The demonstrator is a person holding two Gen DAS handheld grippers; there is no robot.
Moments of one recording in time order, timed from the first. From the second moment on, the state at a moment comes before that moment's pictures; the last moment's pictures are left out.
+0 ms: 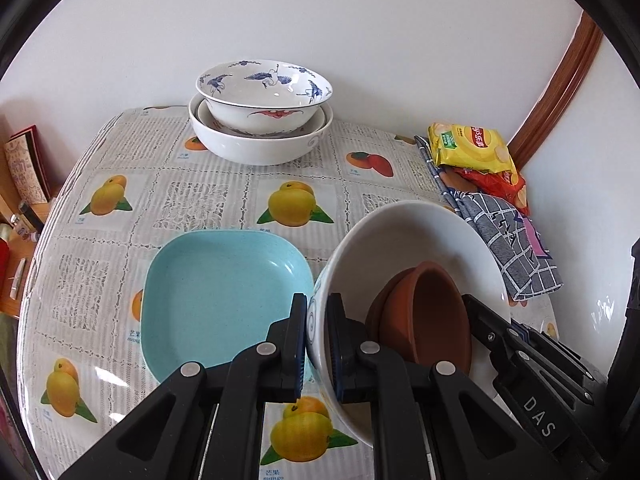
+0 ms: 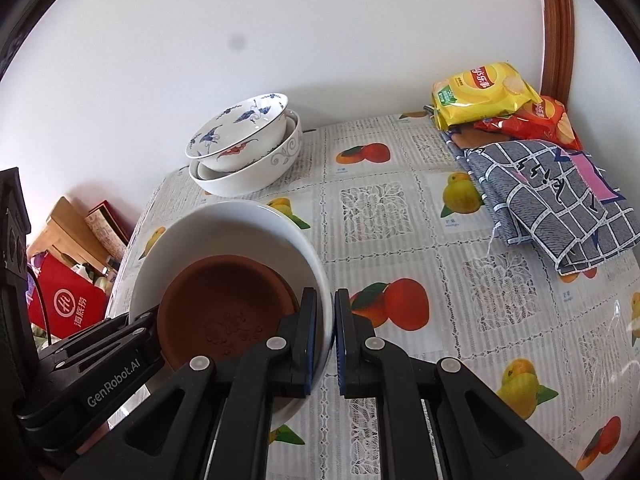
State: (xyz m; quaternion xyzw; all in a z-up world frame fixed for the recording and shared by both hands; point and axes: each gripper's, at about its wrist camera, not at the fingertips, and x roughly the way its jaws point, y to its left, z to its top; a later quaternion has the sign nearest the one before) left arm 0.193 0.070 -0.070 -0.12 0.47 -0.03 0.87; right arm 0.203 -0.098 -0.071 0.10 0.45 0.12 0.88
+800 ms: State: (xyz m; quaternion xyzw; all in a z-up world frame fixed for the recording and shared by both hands) left arm 0.191 0.117 -0.075 -0.14 0.47 -0.01 0.87; right arm 0.211 -0.052 -0.073 0.08 0.45 0.14 0.88
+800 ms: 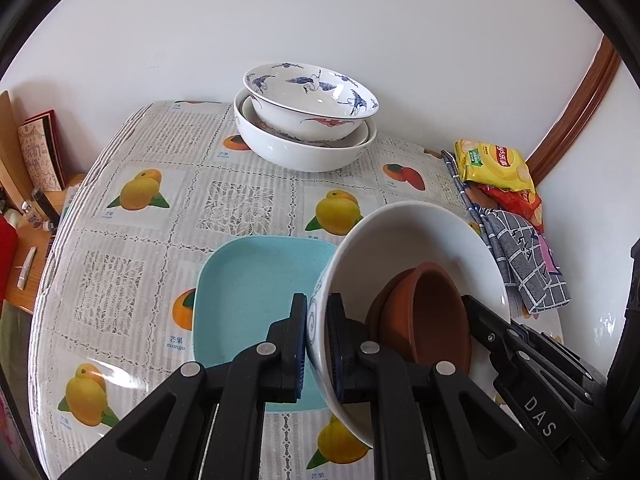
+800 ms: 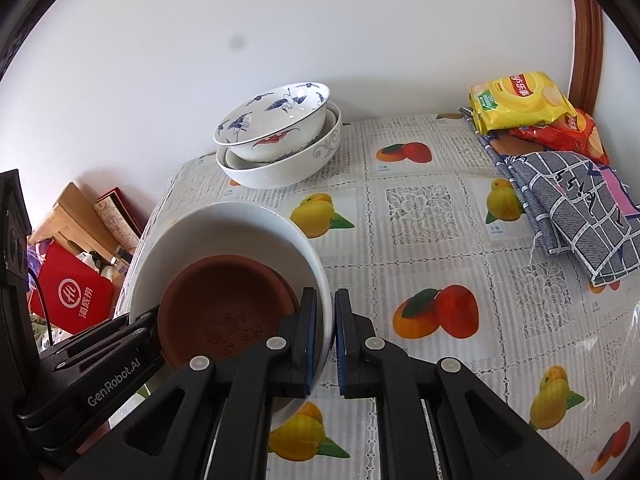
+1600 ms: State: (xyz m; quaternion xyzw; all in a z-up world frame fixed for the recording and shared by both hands) left arm 0.192 0.159 -0.097 -0.15 0.48 0.02 0.86; right arm 0.220 -0.007 -0.093 0.07 0.47 0.16 0.87
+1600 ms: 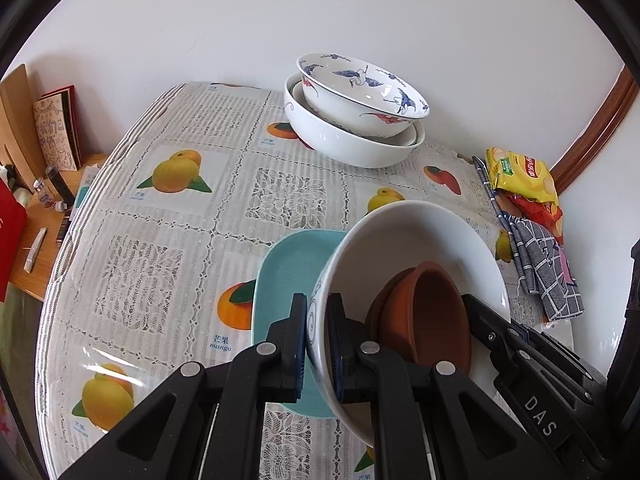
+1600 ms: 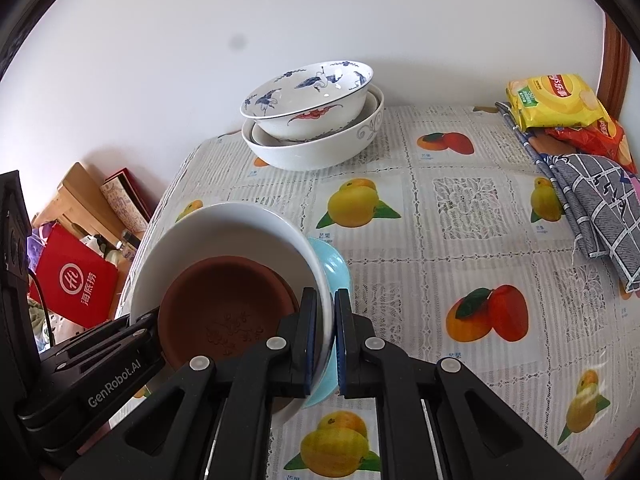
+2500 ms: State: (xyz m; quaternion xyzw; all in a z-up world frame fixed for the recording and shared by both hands) left arm 0.209 0.178 -0.139 -0.17 0.51 0.03 0.85; right arm 0.241 0.013 -0.132 0.05 0.50 0.17 0.85
